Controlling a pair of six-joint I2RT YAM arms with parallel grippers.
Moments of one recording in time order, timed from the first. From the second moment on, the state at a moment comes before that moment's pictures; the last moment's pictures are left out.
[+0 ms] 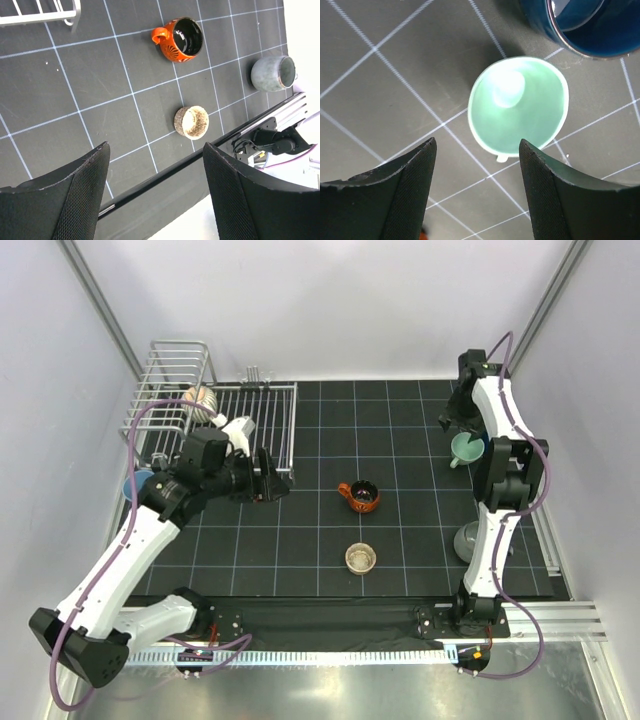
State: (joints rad) left arm -0.49 1.05 1.15 -0.78 0.25 -0.49; right arm -0.06 2.19 2.07 -1.11 0.24 0.51
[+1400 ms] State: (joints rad) left arm -0.48 1.08 1.16 -0.68 0.39 -0.77; right arm -0.04 1.96 1.87 -0.90 -0.20 0.65
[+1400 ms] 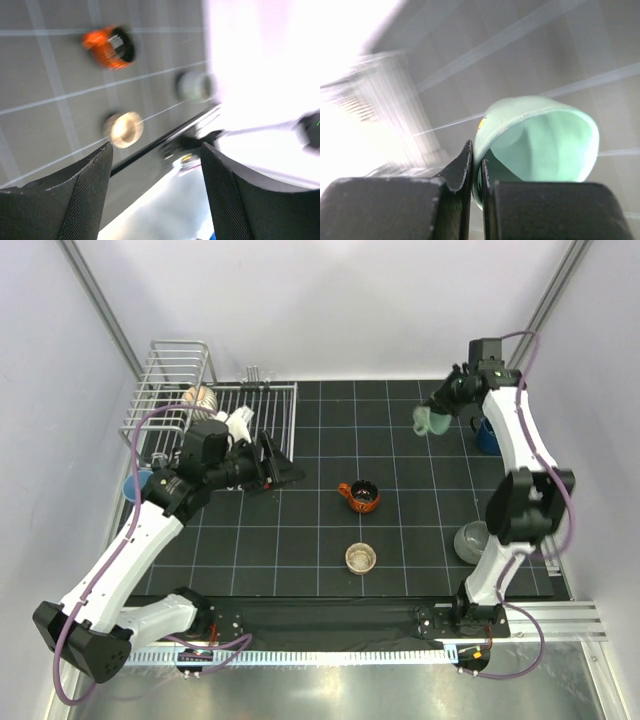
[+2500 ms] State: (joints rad) left arm -0.80 1.04 1.11 -0.21 0.05 -1.21; right arm 0.47 1.28 1.08 0.33 -0.65 1.56
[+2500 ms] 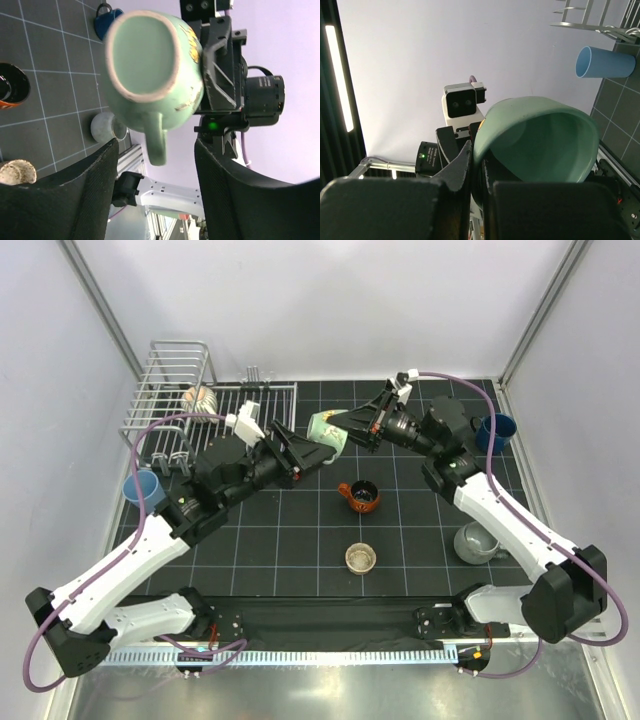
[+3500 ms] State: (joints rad) left arm -0.80 1.09 1.15 -0.28 -0.05 -1.14; right arm 0.48 1.28 1.10 0.21 -0.72 1.43
